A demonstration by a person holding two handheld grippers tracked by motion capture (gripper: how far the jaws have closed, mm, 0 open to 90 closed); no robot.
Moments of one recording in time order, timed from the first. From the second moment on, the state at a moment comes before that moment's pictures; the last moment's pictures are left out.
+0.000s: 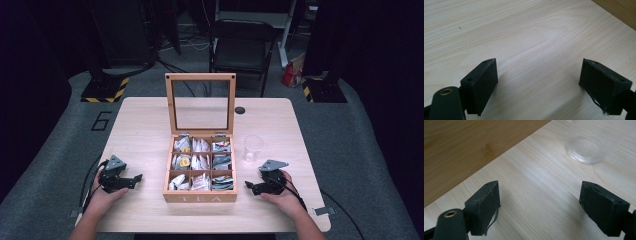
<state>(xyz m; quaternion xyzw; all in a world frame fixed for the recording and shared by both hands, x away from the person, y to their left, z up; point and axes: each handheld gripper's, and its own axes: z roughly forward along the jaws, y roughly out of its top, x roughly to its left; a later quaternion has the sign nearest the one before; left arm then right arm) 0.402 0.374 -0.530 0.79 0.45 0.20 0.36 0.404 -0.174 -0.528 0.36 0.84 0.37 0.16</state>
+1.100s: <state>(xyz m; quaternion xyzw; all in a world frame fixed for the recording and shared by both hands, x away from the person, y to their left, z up) 0.401 0.374 -0.530 0.80 0.45 0.20 0.36 0.397 -0.170 -0.494 0.35 0.85 0.38 0.13</state>
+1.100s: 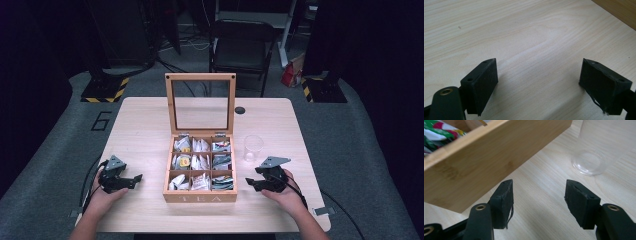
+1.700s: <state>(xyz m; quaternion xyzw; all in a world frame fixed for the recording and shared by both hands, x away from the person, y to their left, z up) 0.401 0.373 -0.531 0.79 0.45 0.20 0.36 0.391 -0.168 -0.463 0.35 0.84 0.40 0.14</state>
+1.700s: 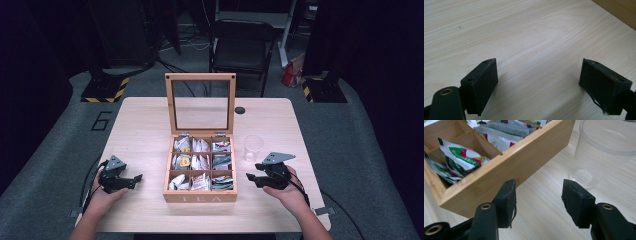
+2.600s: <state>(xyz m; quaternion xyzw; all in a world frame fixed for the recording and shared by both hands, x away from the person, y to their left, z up) 0.400 0.373 -0.530 0.79 0.45 0.20 0.36 0.402 -0.151 -0.426 0.32 0.84 0.42 0.14</state>
